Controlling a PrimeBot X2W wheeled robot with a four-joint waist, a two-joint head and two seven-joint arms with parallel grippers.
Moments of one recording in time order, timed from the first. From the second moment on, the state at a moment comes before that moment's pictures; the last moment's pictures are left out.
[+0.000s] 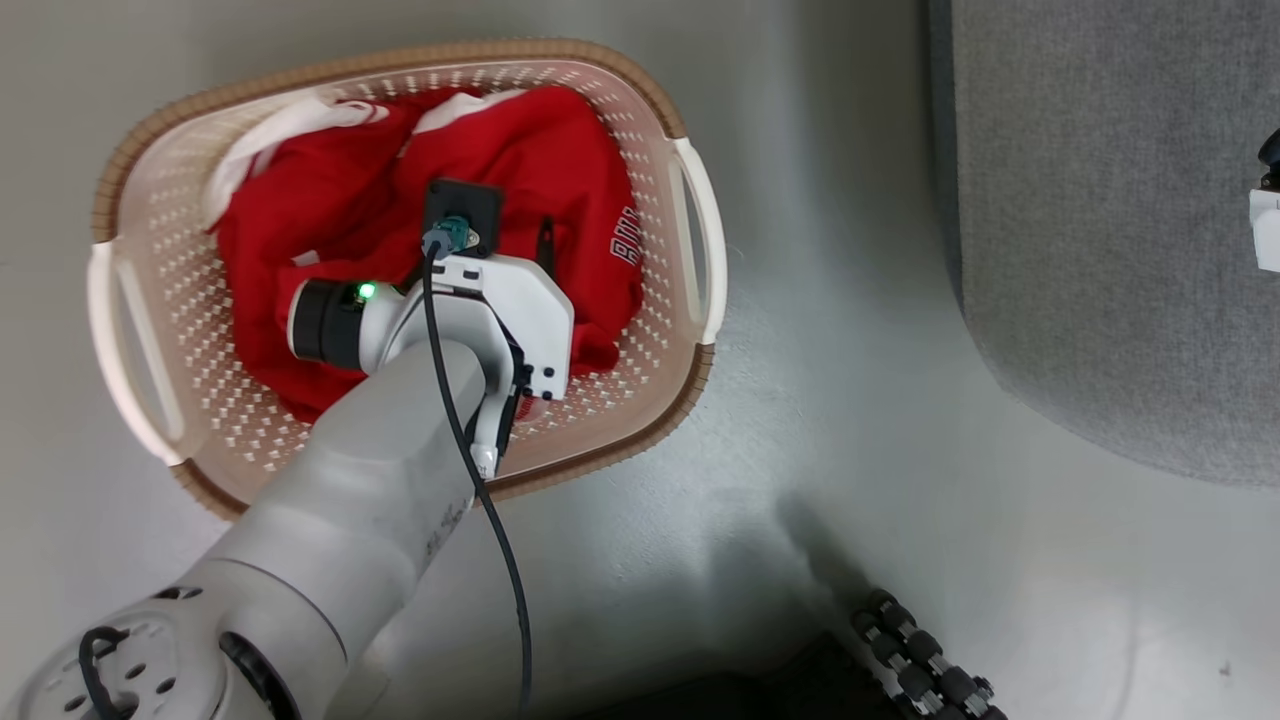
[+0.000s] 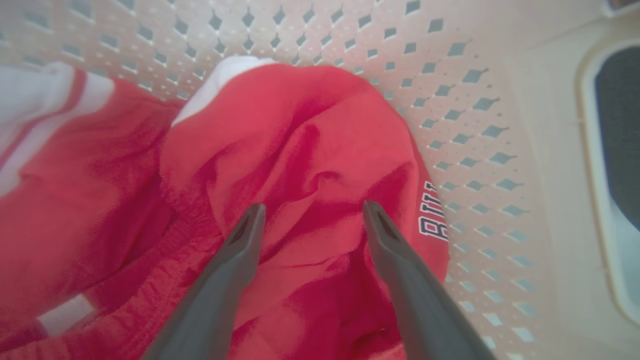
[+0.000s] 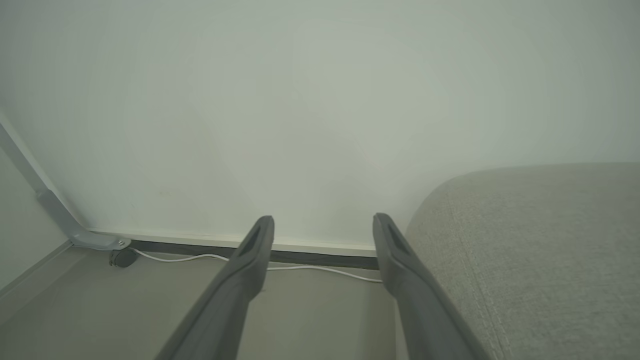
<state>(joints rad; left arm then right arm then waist) -1.04 0.05 -1.22 1.03 -1.12 0.29 -0.16 -0.73 -0.42 0.20 -0.11 0.64 0.13 -0.26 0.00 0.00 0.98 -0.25</state>
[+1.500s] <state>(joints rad) -0.81 0.05 -1.20 0.95 -1.12 0.28 -0.25 -0.61 -0.41 0.26 0.03 0.63 0.13 -0.26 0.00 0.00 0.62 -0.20</state>
